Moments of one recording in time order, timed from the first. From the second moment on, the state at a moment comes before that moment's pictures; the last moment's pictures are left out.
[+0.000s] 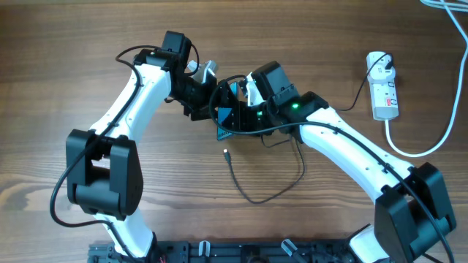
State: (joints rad) left arm -0.24 1.91 1.47 -1.01 0.75 -0.31; right arm 0.58 1.68 1.19 -0.52 -0.53 0.68
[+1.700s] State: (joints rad) left arm -0.13 1.83 1.47 -0.55 1.50 -0.27; right arm 0.37 1.68 1.21 -0.06 -1.16 0.72
